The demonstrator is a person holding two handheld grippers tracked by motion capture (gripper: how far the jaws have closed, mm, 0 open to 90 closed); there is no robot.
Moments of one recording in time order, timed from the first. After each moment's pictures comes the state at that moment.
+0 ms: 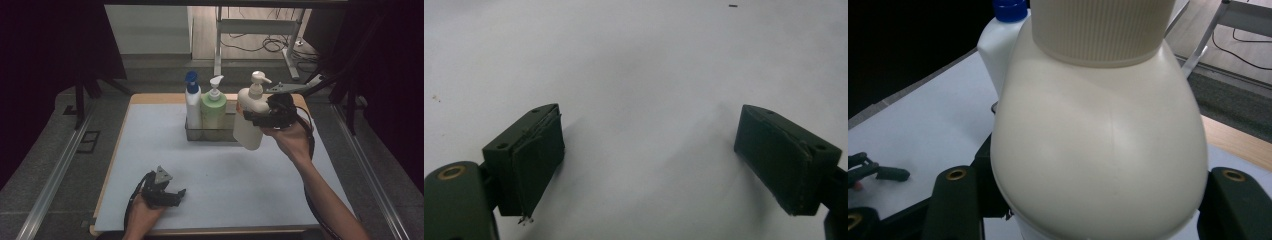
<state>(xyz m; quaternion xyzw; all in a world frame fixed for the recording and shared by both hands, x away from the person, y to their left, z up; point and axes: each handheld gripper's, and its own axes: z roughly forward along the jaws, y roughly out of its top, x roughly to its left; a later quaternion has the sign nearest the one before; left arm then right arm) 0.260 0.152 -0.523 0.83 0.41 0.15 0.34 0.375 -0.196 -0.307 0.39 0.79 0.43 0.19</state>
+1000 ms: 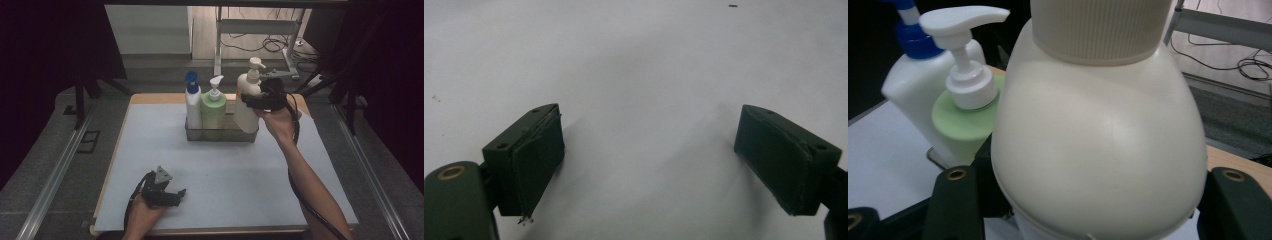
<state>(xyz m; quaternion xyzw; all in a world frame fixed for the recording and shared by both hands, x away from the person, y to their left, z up) 0.260 0.152 -0.523 0.83 0.41 0.15 0.34 0.436 -0.186 -0.321 0.43 0.76 0.43 0.24</state>
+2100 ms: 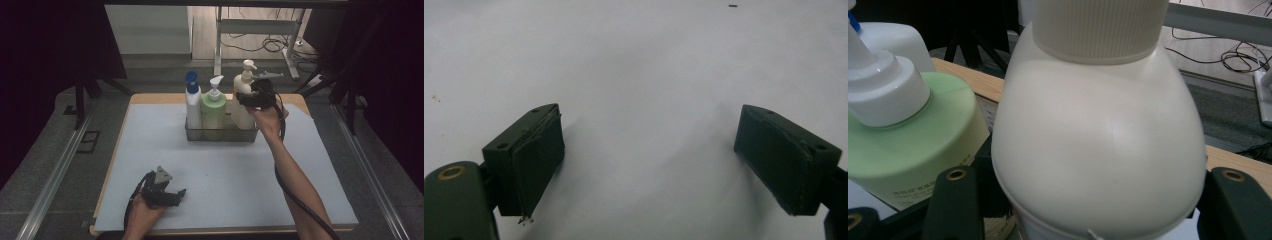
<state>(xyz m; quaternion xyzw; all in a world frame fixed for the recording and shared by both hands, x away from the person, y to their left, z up) 0.259 0.153 -0.523 0.83 0.41 0.15 0.34 0.476 -0.172 -0.361 0.46 0.74 0.42 0.26</state>
